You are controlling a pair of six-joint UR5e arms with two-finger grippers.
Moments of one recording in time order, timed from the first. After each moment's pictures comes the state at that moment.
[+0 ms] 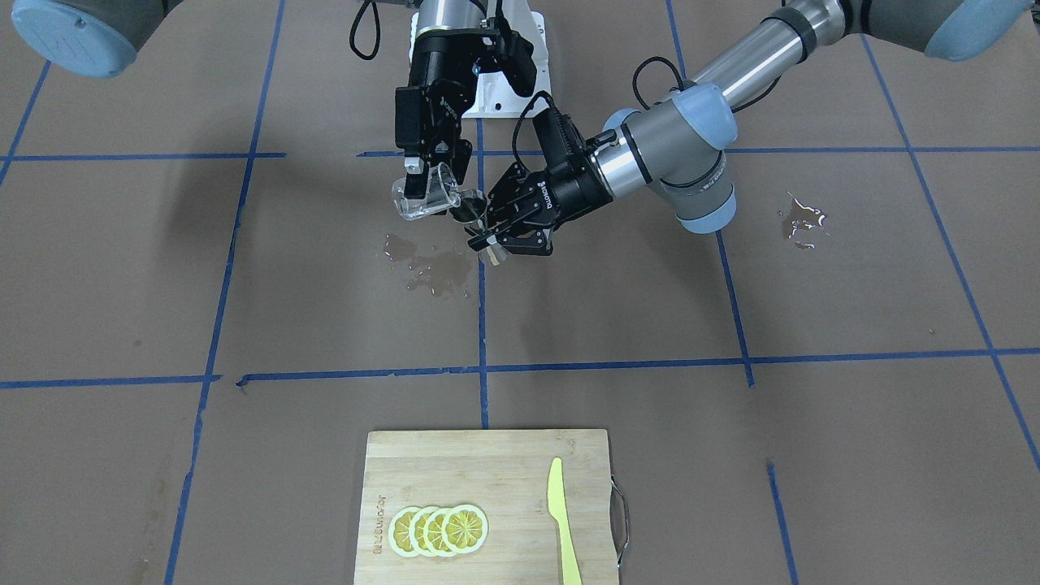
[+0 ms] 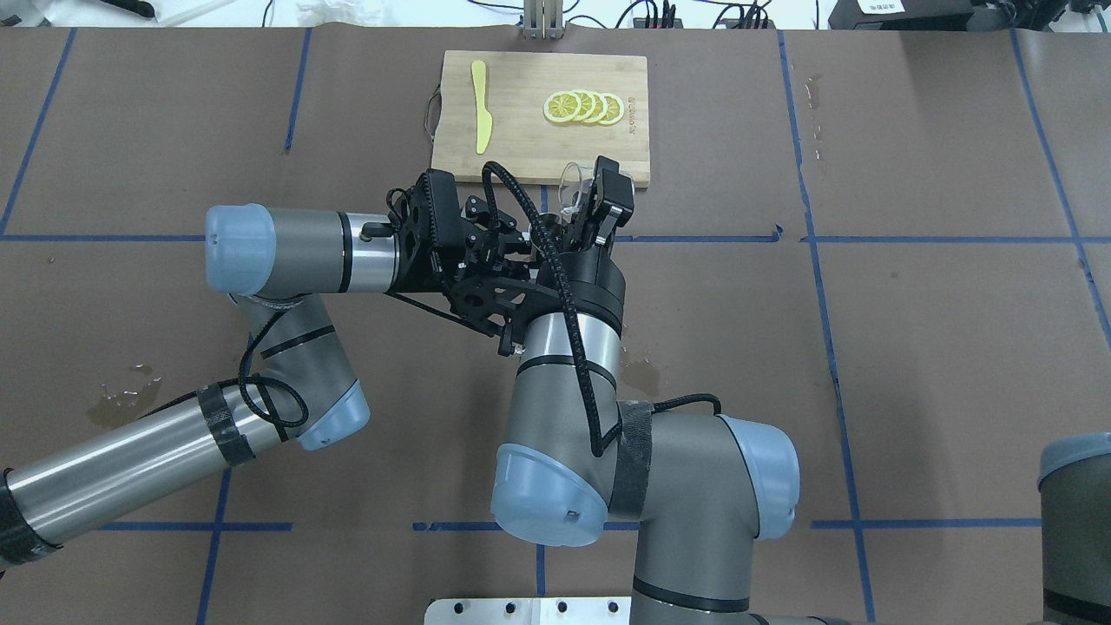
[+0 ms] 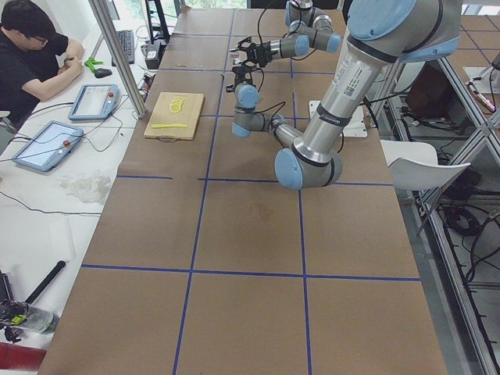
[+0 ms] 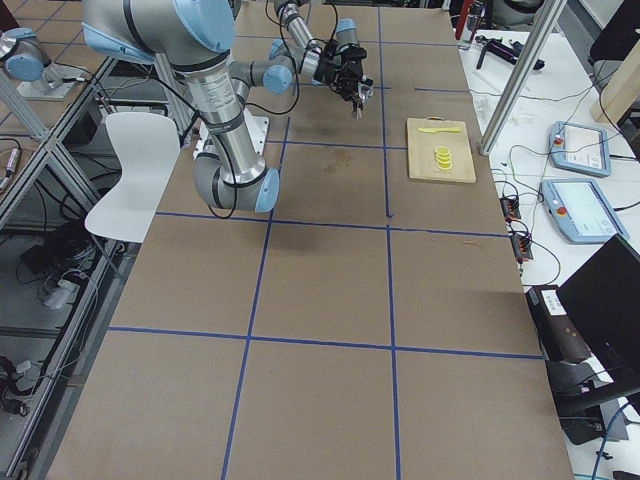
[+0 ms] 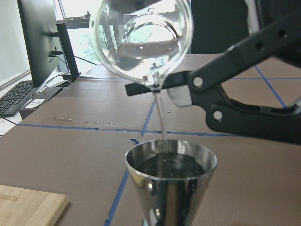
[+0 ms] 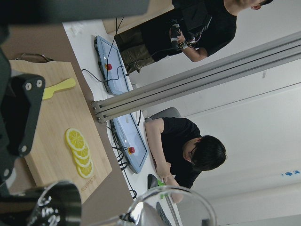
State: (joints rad) left arm -0.59 -2.22 -1.33 -3.06 -1.92 -0.19; right arm 0.22 -0.86 1.88 -1.84 0.42 0.31
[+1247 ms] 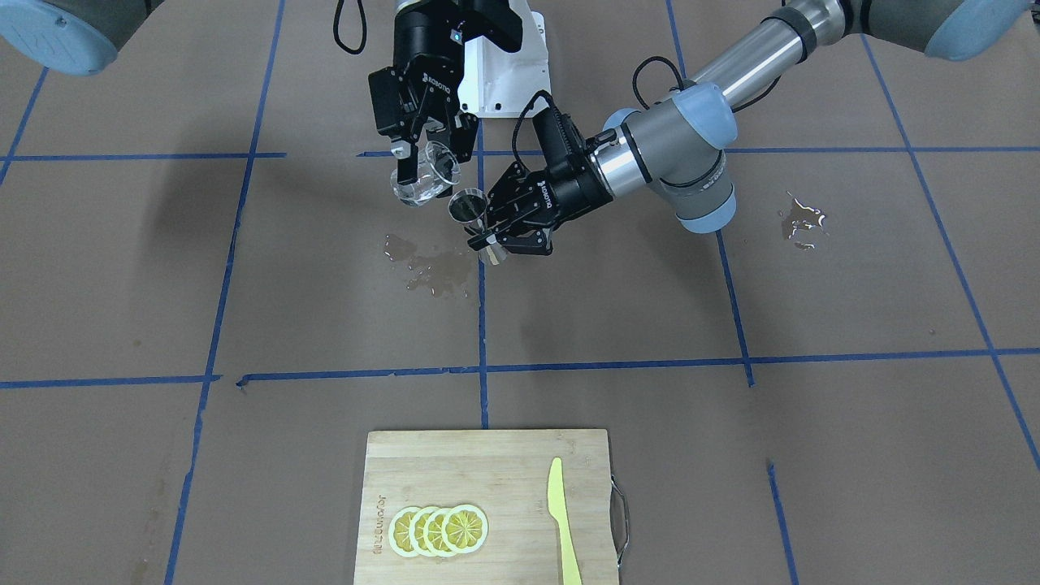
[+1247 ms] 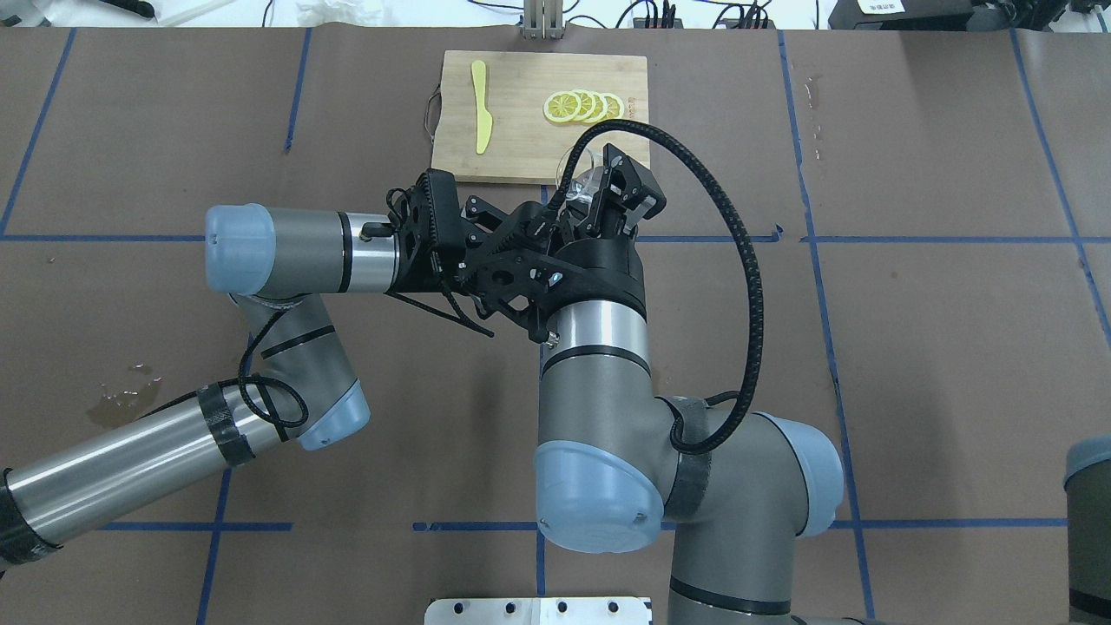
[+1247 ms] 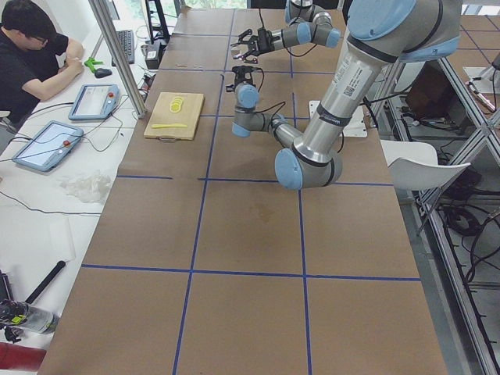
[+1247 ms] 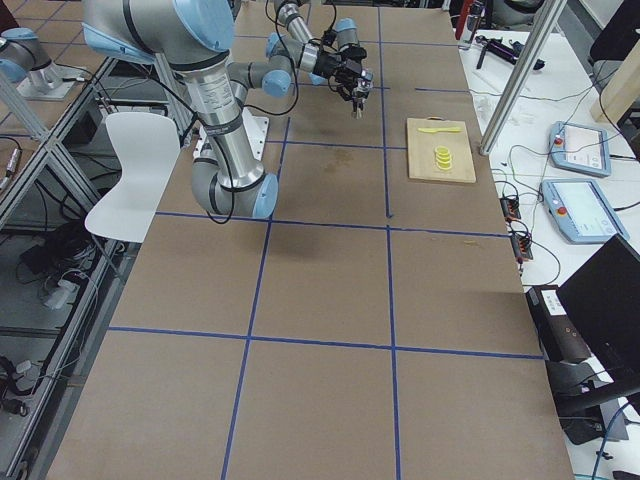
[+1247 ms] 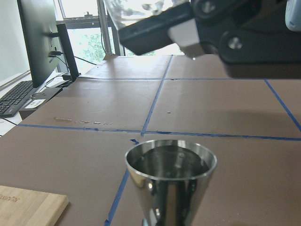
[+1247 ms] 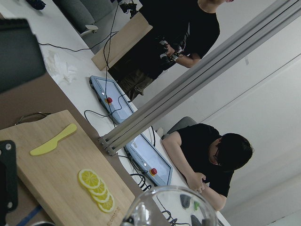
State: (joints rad) left arm -0.59 -2.22 -1.33 -3.06 -1.92 -0.19; right arm 0.23 -0.92 1.95 -1.60 0.48 0.41
